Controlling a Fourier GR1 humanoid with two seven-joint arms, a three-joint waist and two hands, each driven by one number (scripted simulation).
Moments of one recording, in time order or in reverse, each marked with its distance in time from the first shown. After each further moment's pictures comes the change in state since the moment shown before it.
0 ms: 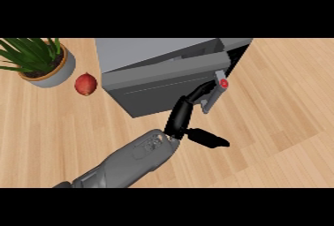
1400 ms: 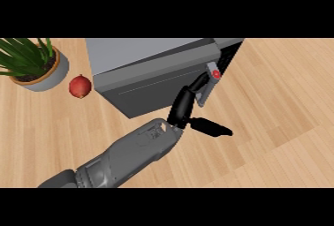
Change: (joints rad) left arm -0.117 -0.007 -0.036 0.099 0.165 -0.009 -0.065; right arm -0.074 -0.091 -0.018 0.015 -0.131 0.022 0.080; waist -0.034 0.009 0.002
